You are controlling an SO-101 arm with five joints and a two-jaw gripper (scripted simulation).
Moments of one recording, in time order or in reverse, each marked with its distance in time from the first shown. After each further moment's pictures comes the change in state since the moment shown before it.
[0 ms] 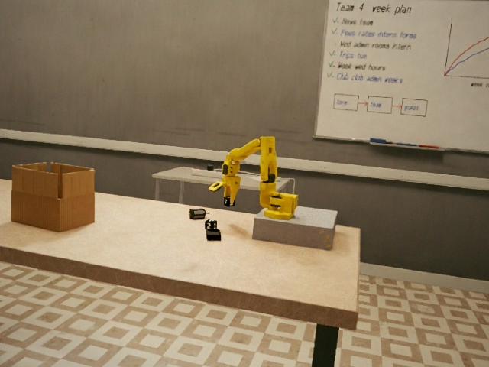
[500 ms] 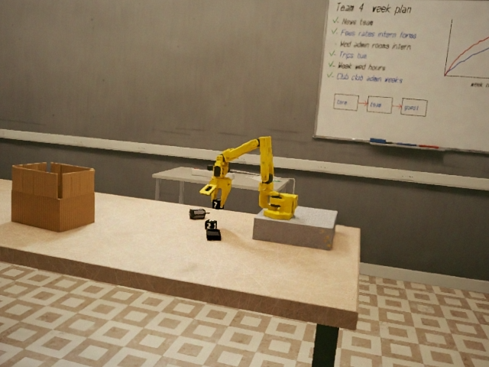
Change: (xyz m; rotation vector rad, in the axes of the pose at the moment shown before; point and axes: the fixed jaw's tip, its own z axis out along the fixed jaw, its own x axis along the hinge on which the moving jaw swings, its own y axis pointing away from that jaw) arm -0.055 0.027 0.000 0.002 -0.001 -0.335
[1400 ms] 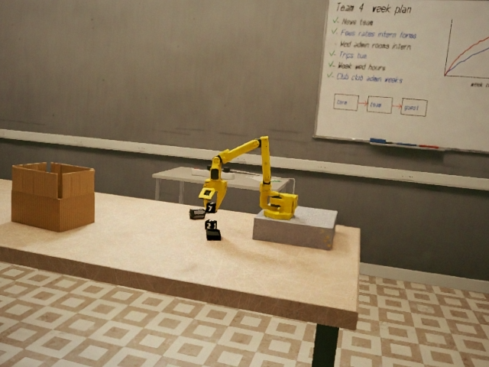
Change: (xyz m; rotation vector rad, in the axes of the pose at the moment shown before) arm -0.056 0.027 -0.001 0.006 -0.003 -0.336
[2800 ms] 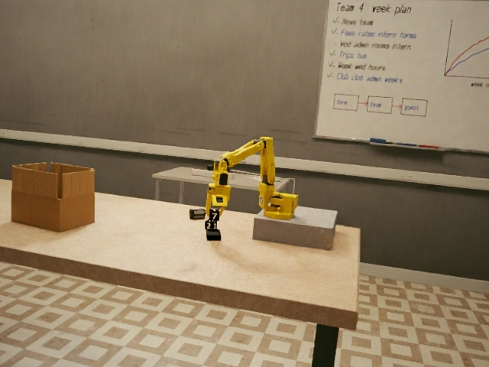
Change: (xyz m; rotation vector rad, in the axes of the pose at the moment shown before) arm -0.077 0.044 -0.001 0.004 -0.007 -0.476
